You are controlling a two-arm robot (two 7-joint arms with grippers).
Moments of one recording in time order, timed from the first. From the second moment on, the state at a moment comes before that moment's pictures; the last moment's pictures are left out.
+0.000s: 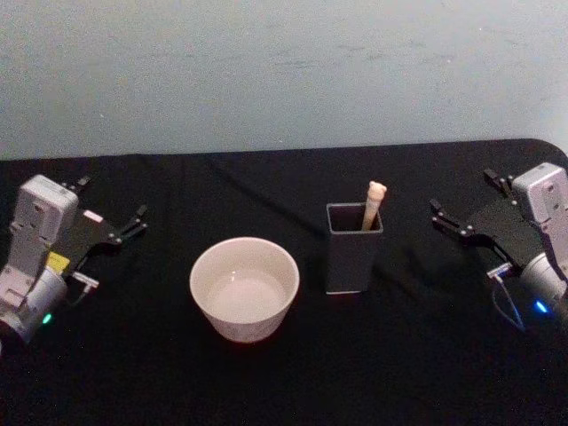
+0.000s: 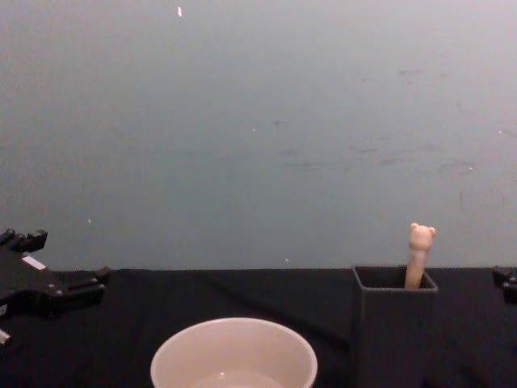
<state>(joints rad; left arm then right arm) -0.20 0.60 0.45 -1.41 -0.25 -0.12 0.03 0.19 0.60 -0.43 -1.43 0.27 -0.12 0.00</state>
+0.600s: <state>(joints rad) -0.20 0.60 0.45 -1.41 -0.25 -0.12 0.03 0.14 0.64 -0.36 -1.55 0.56 -0.04 0.39</state>
